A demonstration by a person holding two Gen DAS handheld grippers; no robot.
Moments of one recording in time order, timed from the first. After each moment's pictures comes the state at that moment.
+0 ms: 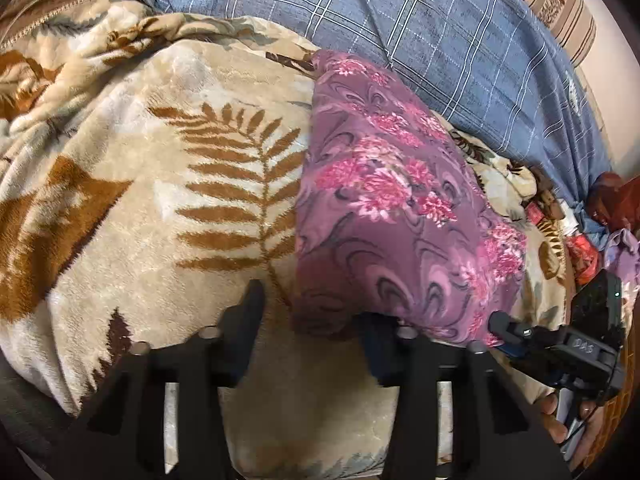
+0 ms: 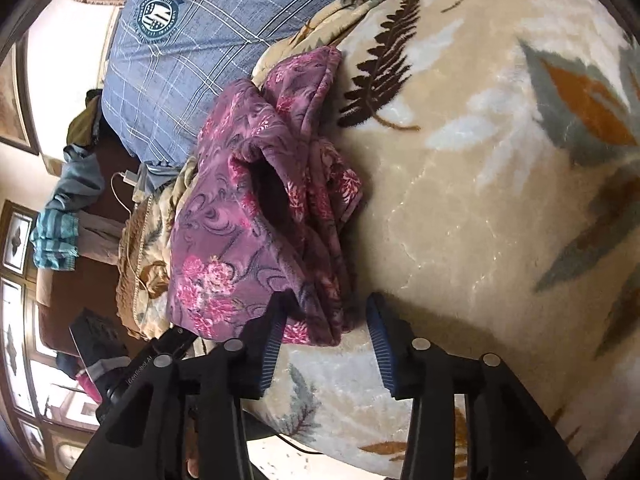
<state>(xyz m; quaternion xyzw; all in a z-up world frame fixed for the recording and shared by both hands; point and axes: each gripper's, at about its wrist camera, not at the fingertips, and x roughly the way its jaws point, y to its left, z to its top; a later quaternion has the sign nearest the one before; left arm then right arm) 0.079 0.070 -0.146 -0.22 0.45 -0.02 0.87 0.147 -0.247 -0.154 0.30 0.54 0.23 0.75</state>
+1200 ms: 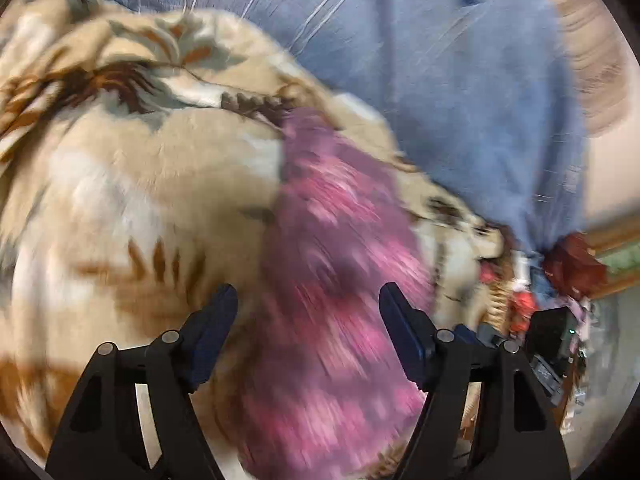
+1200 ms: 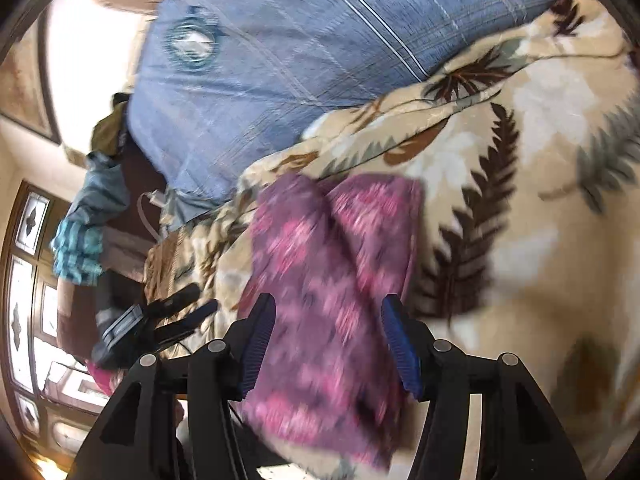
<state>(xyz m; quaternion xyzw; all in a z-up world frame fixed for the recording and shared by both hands) 0.258 0.128 -0.103 -0.30 0.54 -0.08 0.78 0.284 -0.241 -0.082 0.28 0.53 0.28 0.75</state>
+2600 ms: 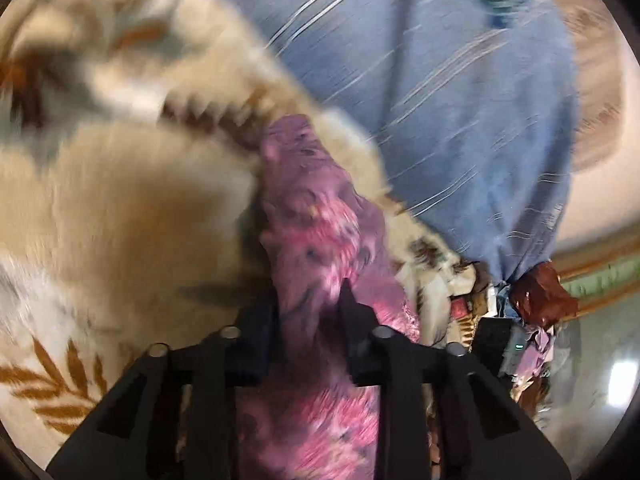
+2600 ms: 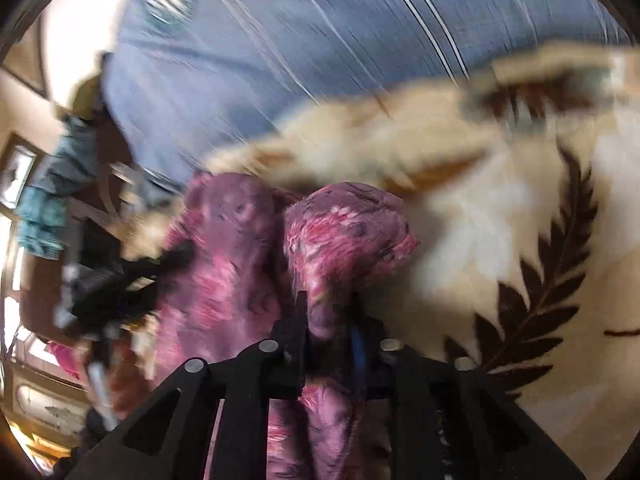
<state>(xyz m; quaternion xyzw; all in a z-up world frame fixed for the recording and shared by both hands) 0.309 0.120 -0.156 -0.39 0.51 -0.13 0.75 0.346 -0.194 -0.138 0.18 0.56 0.29 0.76</state>
